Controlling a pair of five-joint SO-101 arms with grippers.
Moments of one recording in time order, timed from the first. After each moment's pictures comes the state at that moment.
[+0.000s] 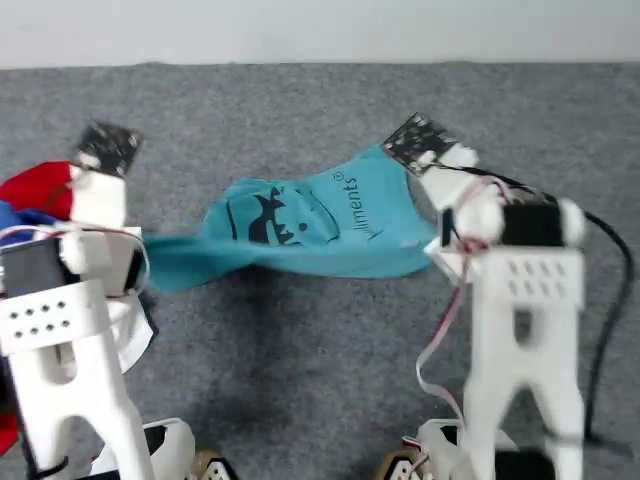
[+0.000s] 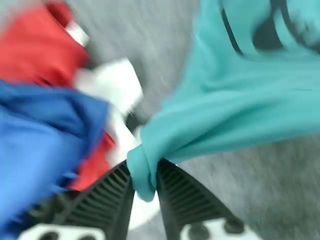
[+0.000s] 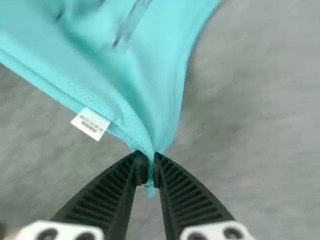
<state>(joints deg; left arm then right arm) -17.7 -31.0 11.4 94.7 -17.9 -0.8 -29.3 7.6 88.5 43.4</state>
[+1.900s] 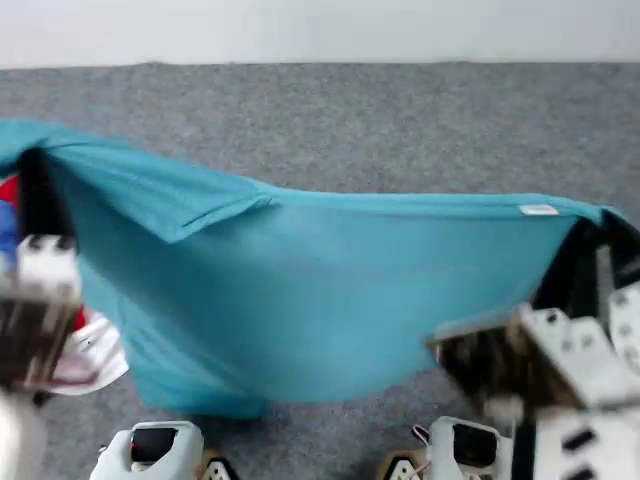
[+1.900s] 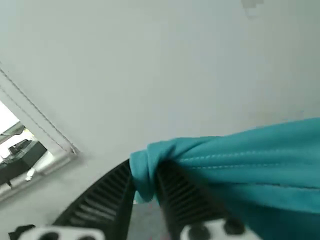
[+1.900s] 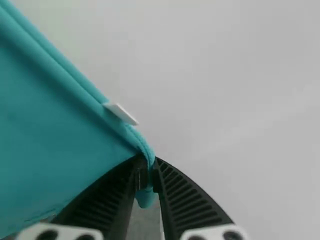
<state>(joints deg) -6.6 -32.9 -44.0 99.4 -24.4 10.7 -52.2 -25.0 93.7 52.7</state>
